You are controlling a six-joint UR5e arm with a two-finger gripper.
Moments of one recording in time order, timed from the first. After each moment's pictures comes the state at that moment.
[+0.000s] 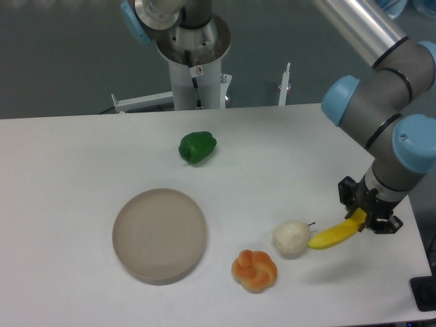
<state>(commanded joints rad) 2.47 -2.22 -1.12 -1.34 1.54 1.53</state>
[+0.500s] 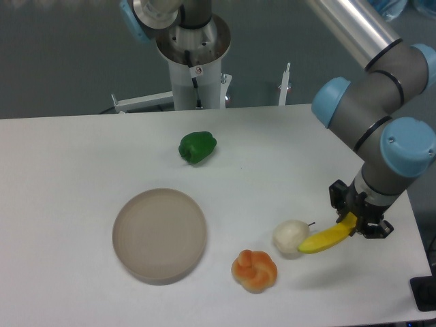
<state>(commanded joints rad) 2.41 -2.21 -1.12 -1.34 1.54 1.48</state>
